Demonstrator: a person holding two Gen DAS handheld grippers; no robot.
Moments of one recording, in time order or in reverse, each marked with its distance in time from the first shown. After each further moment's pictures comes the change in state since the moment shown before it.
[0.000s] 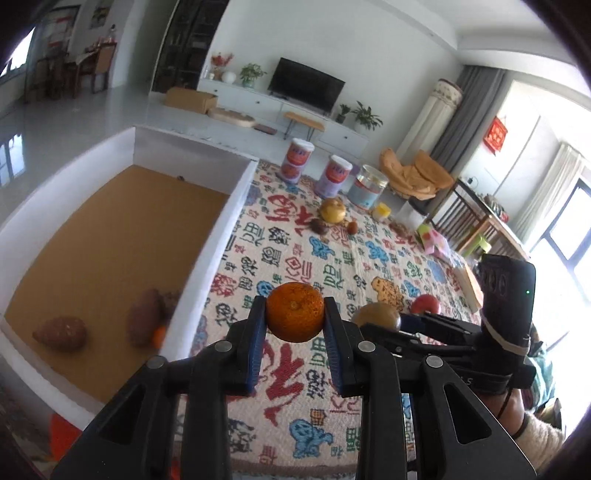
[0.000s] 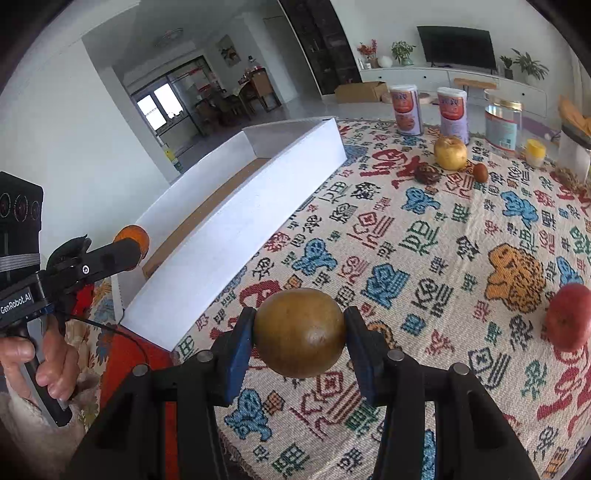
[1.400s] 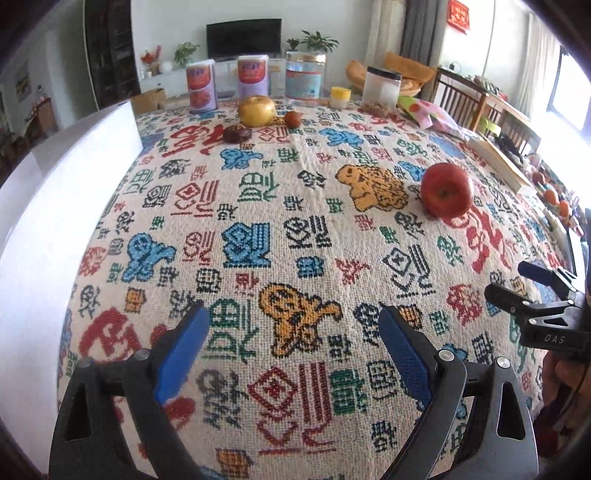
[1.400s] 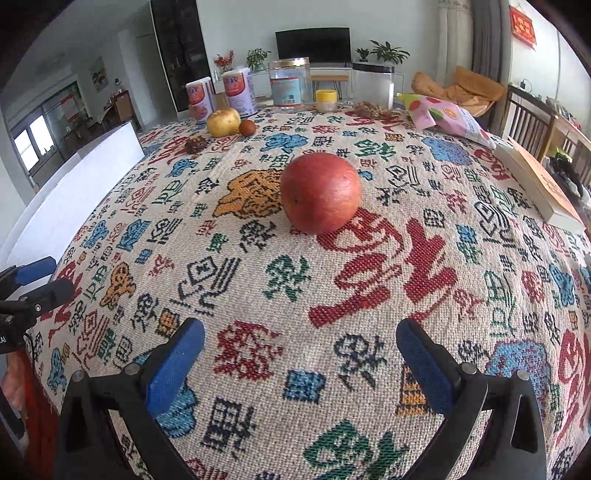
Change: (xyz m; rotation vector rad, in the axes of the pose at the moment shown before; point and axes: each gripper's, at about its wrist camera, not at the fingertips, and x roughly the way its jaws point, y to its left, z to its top) left arm 0.177 -0.154 -0.111 0.415 0.199 0.070; right arm -0.075 -0.171 -0.132 0.280 -0.047 -0.592
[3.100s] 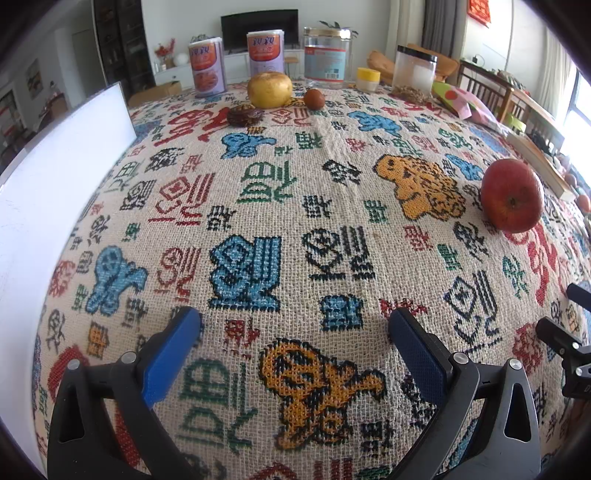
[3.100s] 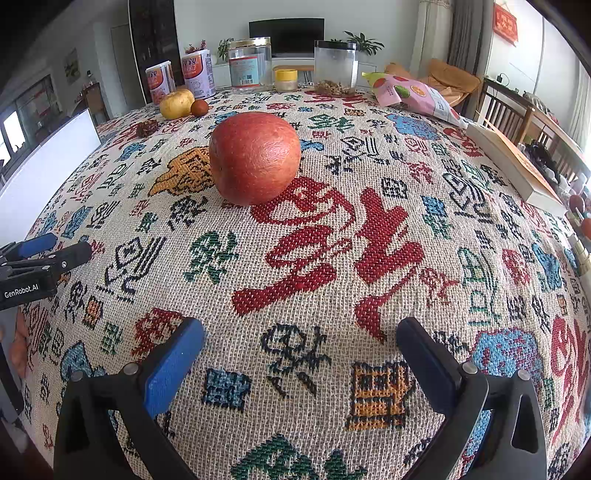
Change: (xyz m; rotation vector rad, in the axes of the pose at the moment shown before) left arm 0.063 0.004 0.017 -0.032 0.023 0.084; right arm 0.026 -0.020 -0.004 -0.002 0.030 -0.101
